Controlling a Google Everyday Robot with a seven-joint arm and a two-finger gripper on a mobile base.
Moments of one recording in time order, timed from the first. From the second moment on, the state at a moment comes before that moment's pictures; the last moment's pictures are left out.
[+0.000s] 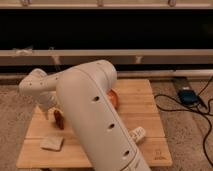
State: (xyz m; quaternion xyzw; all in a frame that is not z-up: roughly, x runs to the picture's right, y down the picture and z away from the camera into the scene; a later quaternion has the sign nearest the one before) arm -0.296 0.141 0.838 -0.31 0.19 0.44 0.82
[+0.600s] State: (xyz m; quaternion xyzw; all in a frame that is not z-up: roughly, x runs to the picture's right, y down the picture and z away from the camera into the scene) arm -0.299 0.150 0.855 -0.34 0.20 0.43 0.81
